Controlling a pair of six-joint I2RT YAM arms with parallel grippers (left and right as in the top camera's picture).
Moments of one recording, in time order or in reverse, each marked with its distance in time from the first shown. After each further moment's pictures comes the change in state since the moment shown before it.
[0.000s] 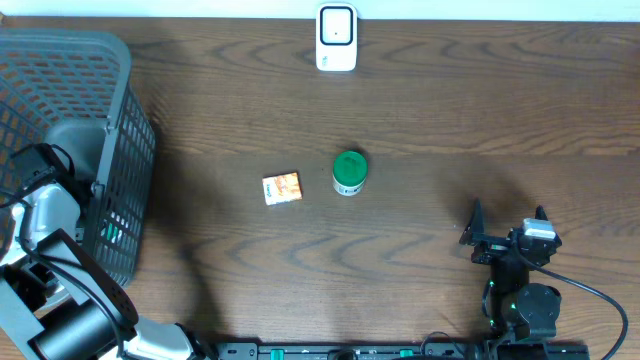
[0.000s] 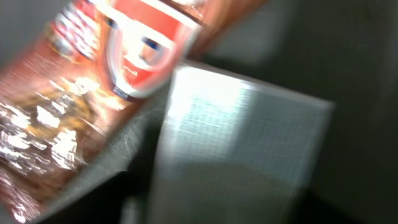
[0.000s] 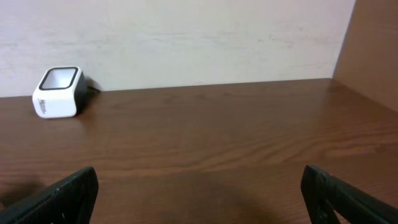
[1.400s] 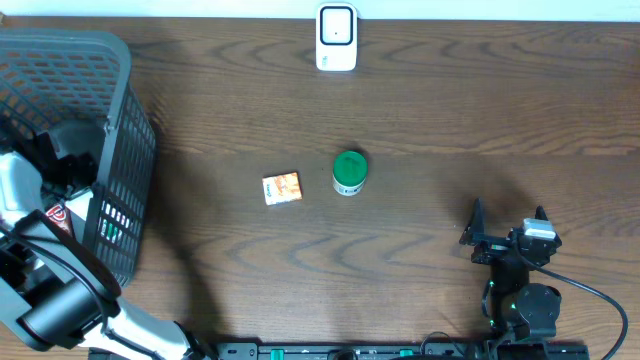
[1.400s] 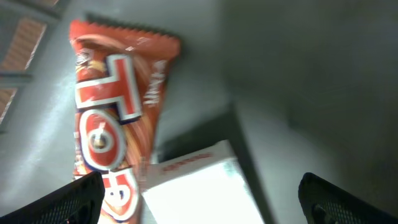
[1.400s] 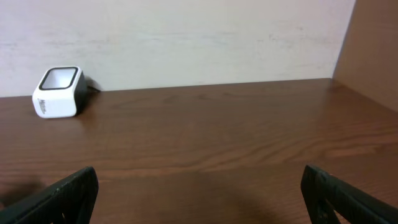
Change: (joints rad) left arm 0.043 0.138 0.346 -0.212 0.162 0.649; right arm 0.000 0.000 0.000 0.000 0.000 0.000
